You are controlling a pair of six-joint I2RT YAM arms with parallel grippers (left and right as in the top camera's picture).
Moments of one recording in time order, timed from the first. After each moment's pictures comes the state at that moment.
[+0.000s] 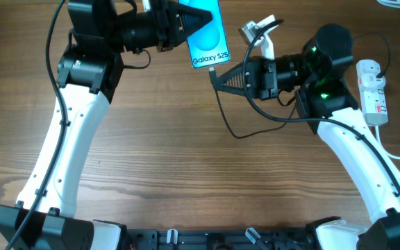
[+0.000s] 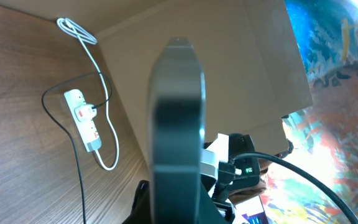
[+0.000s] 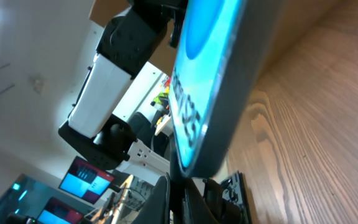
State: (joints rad) left arm -0.21 1.57 1.56 -0.13 1.10 -1.03; right arm 0.26 1.46 1.13 0.44 -1.48 1.03
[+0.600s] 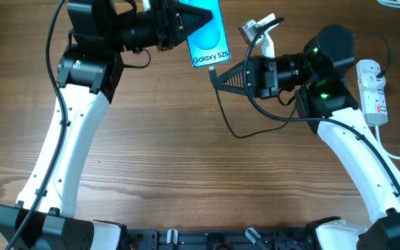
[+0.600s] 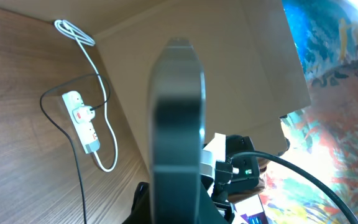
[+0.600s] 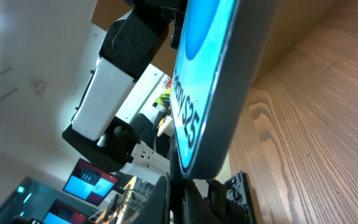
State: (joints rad) left arm -0.21 1.57 1.55 -0.11 1.10 -1.04; right arm 0.26 1.46 1.13 0.46 -1.48 1.07
